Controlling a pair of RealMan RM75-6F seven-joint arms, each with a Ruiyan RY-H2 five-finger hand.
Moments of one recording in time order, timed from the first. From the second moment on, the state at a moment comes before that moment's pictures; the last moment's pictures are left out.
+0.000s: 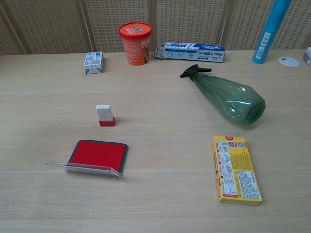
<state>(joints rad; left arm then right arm) -0.26 -1.06 -0.10 -1.86 1.54 1.19 0.32 -0.14 -1.33 -0.04 -1.40 -1.61 1.67 0.21</state>
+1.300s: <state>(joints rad) -0.78 -1.40 -0.19 -1.53 1.05 0.78 0.53 -0.17 -1.33 0.00 -1.42 -1.54 1.67 0.18</state>
